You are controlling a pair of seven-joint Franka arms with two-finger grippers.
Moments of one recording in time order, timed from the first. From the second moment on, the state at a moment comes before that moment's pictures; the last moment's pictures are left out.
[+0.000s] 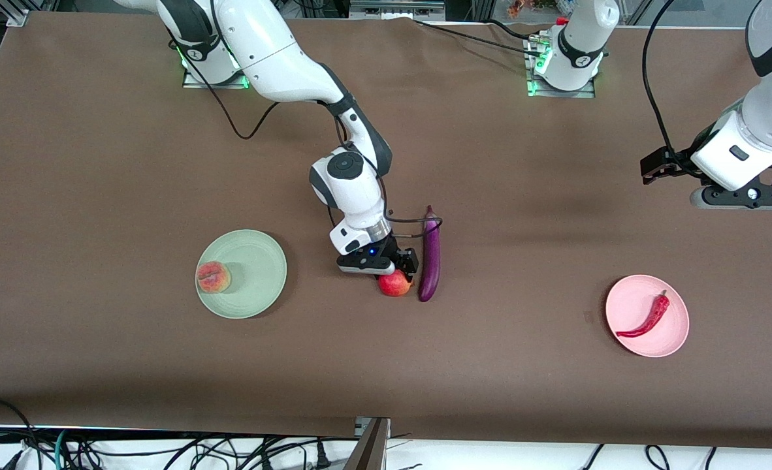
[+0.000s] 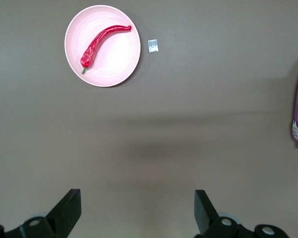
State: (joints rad) left arm -0.07 0.09 -0.03 -1.59 0.07 1.55 -0.08; right arm 0.84 0.98 -0.17 -1.37 0.09 2.85 0.90
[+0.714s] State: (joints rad) left arm -0.09 0.11 -0.06 -1.59 0.04 1.55 -0.08; right arm 0.74 0.80 -0.21 -1.33 0.09 2.30 0.72
